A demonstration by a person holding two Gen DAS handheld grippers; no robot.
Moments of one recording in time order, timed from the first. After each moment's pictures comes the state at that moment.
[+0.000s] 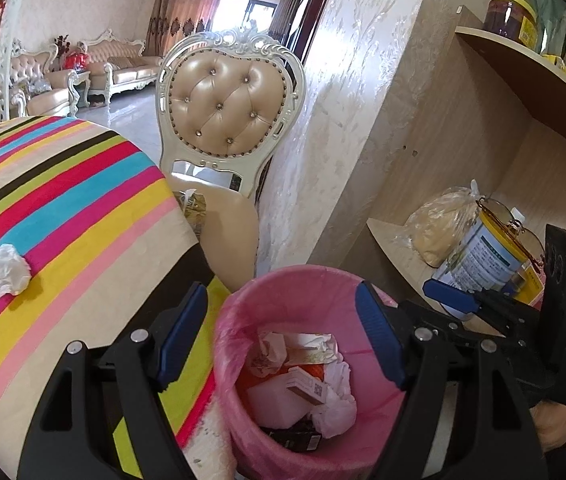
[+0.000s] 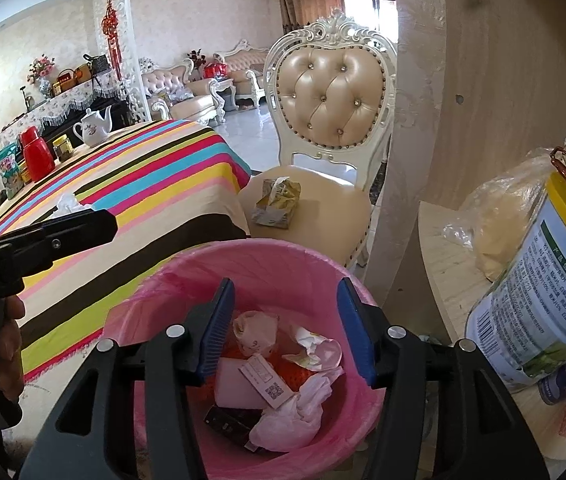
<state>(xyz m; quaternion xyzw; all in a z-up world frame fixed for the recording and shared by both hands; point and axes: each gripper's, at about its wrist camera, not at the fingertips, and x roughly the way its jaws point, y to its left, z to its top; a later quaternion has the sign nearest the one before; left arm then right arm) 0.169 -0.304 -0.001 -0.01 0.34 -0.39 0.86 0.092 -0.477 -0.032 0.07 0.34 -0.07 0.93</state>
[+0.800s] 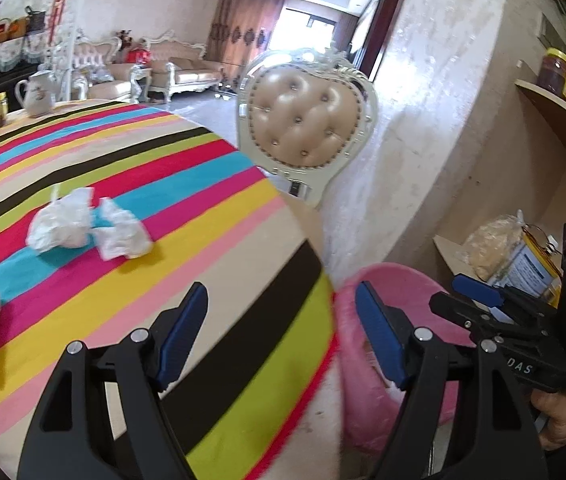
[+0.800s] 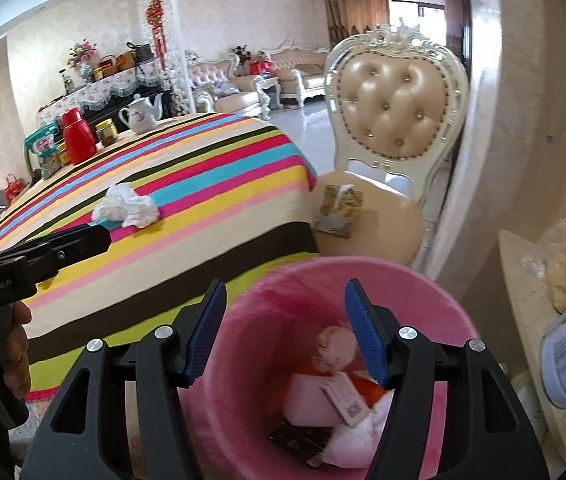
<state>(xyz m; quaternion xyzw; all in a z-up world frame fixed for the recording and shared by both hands) 0.176 -0.185 -0.006 -0.05 0.34 -0.28 0.89 0.126 -0.399 -0.027 0.05 0.34 0.01 0.94</state>
